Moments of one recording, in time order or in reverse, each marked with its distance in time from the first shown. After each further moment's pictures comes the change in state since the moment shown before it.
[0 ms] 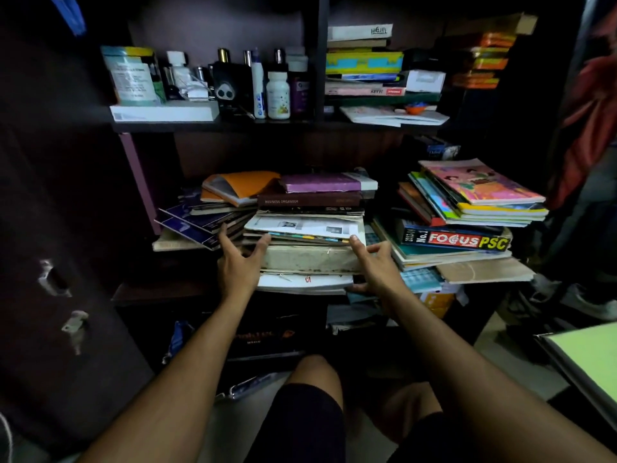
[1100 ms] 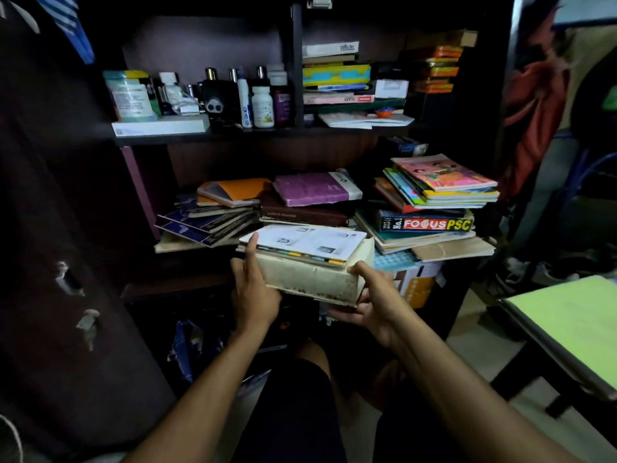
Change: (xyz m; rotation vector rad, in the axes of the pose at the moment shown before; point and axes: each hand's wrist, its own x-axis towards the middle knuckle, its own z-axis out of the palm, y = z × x) left_hand -0.092 -0.001 -0.013 0.230 -0.025 0.359; right_hand -0.107 0.018 -0.015 0.521 -0.084 0.268
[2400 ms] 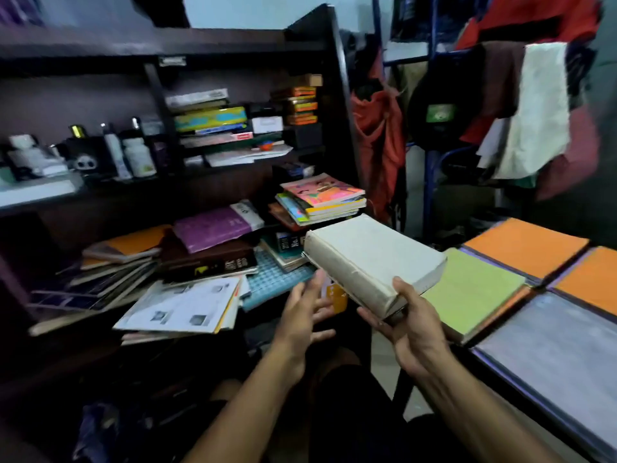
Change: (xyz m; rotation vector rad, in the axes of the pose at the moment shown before) left_hand -0.099 0.204 0.050 -0.843 -0.852 -0.414; right_hand -0.110 -0.047 -0.156 0.482 0.280 -0.415
